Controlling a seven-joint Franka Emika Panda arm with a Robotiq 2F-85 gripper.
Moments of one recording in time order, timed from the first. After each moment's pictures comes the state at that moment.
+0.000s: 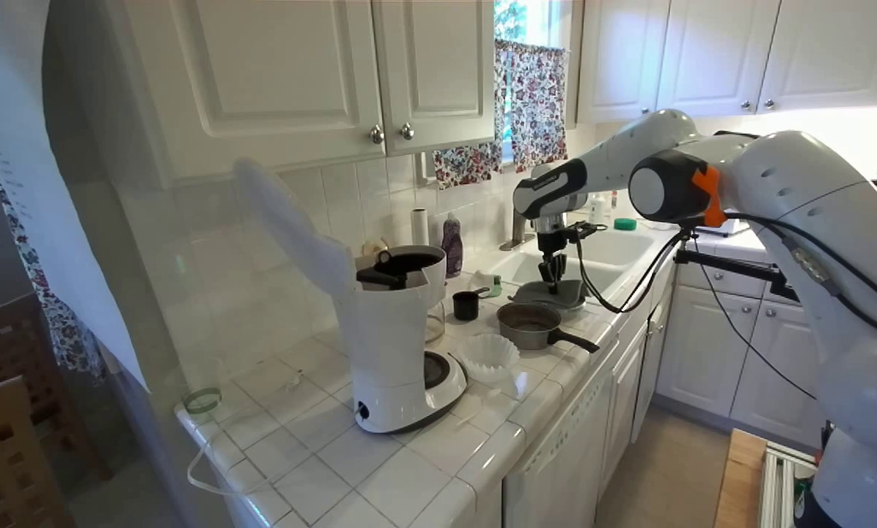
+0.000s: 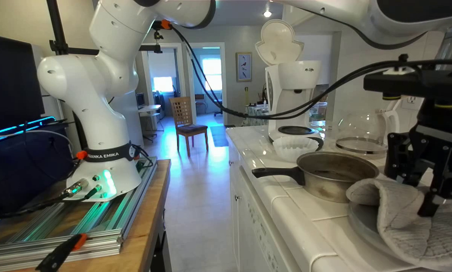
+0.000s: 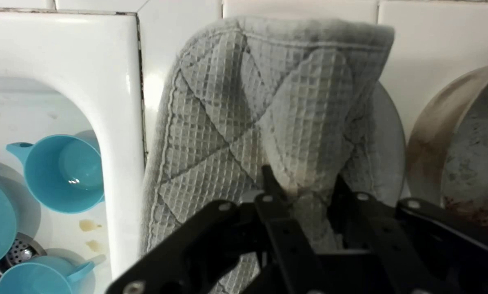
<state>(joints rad) -0.52 0.81 -0.14 -1.18 0.03 1.83 -0.64</state>
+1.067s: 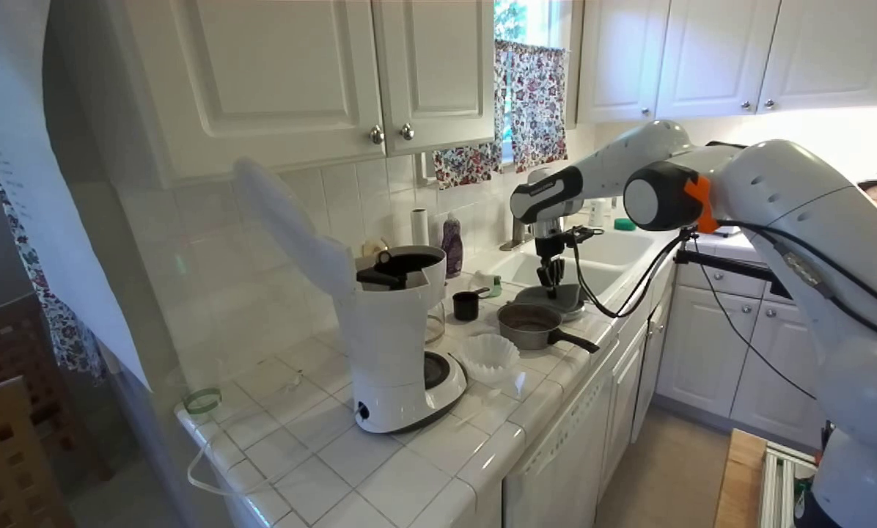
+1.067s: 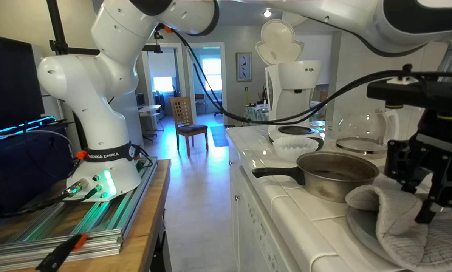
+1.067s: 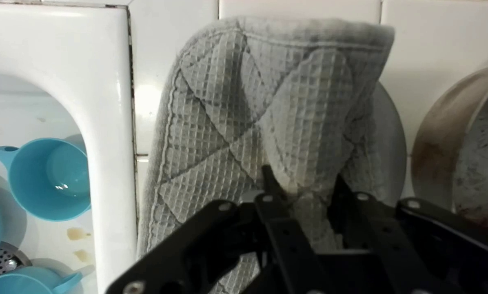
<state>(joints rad) -0.52 0.86 -0.14 -1.11 0.03 1.79 -0.64</state>
